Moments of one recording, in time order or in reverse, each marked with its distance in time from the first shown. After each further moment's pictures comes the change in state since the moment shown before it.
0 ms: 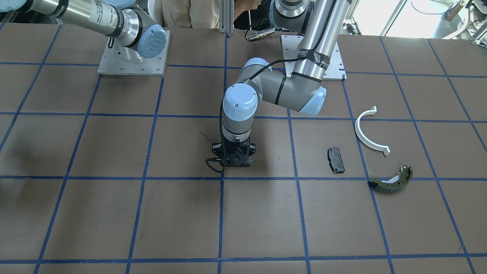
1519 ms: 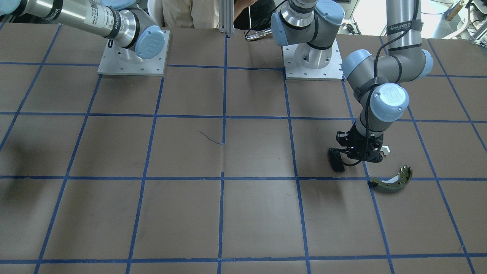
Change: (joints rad) left arm 0.667 0.240 -0.242 -0.118 0.206 0.916; right arm -0.036 0.030 -0.011 0.002 -0.006 -0.011
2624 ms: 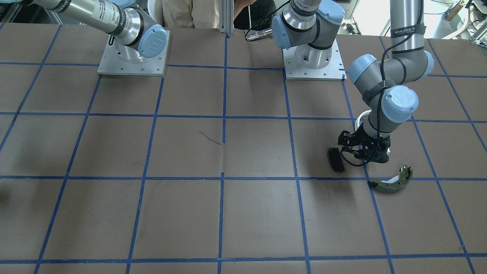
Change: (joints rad) left arm 0.048 -0.012 -0.012 0.046 -0.041 0.050; right arm 0.082 -0.095 -0.004 0.114 0.008 0.084
